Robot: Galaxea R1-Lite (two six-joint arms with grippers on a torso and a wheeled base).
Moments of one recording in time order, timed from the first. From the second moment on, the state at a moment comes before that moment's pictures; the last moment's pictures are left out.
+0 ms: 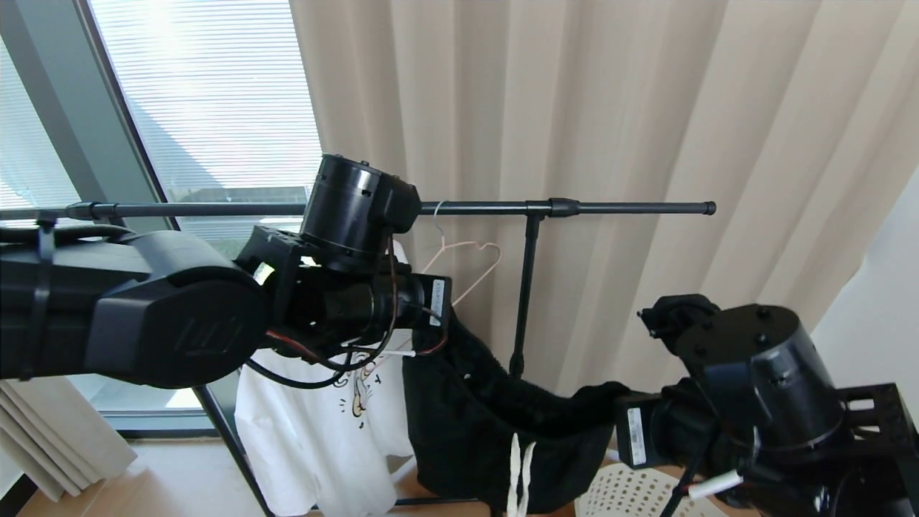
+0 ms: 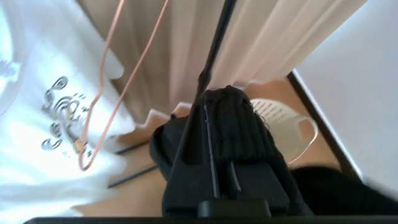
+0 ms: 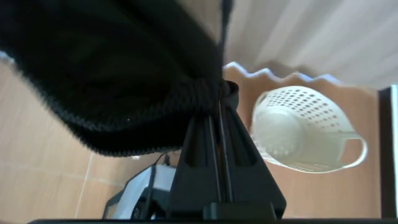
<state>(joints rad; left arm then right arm) -0.69 1.78 -1.22 -0.01 0.24 -0.22 0.83 1.57 -0.77 -0.04 -0.55 0.53</state>
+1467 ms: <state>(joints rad) -1.03 1.73 -0.84 -0.15 0.21 -0.41 0.72 1.92 -1.31 -0.10 -0.52 0.54</state>
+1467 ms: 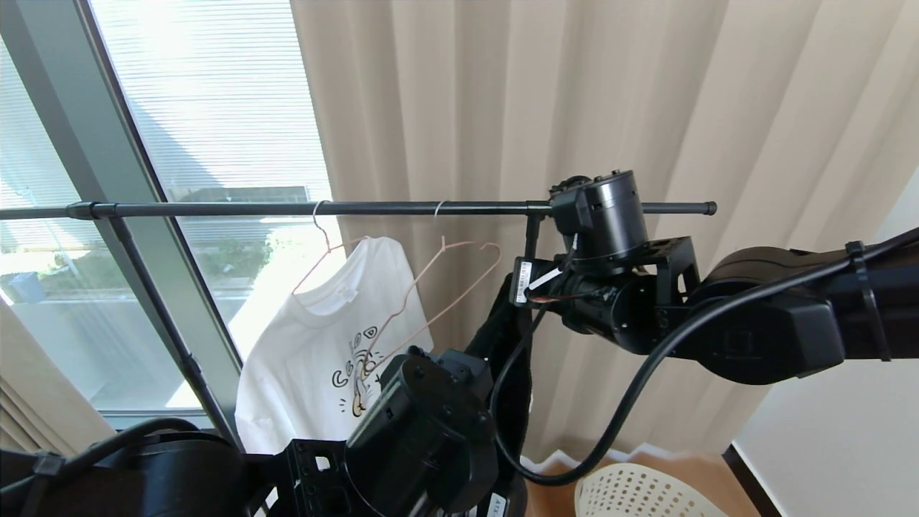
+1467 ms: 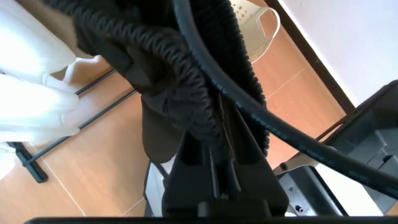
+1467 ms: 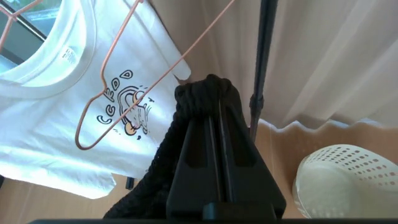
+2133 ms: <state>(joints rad) -0.69 1.69 -0.97 -0.15 0.26 -0.33 0.66 1.69 -1.13 -0.09 -0.57 0.42</state>
